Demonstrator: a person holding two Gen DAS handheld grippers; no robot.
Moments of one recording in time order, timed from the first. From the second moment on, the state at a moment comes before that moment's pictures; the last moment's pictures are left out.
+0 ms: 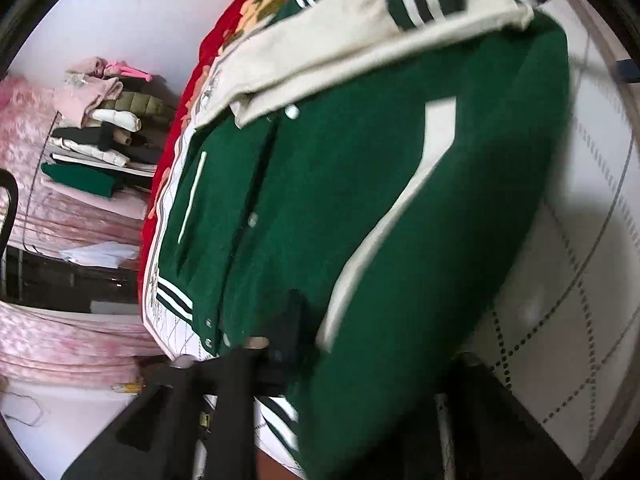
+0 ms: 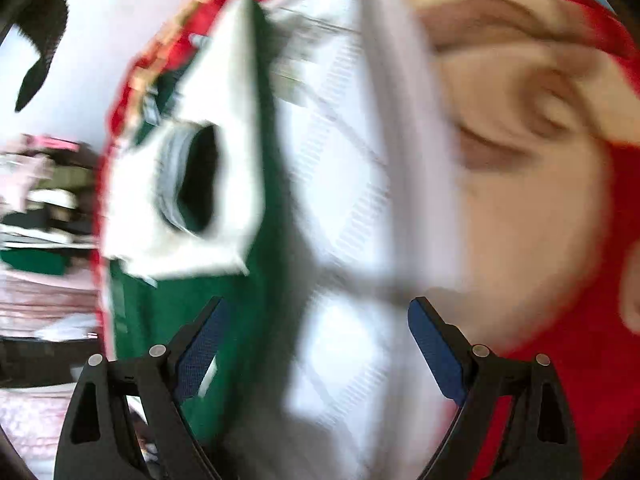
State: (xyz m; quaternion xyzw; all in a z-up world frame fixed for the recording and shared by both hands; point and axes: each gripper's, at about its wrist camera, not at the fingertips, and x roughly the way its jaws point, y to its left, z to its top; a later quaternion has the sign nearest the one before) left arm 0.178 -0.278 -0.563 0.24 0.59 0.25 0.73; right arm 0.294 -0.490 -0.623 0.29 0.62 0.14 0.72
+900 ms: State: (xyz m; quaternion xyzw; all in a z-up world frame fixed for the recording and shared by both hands) left arm 0.197 -0.105 -0.448 0.03 0.58 0.14 0.80; right arm 0.410 -0.284 -0.475 0.26 0.59 0.15 0.75
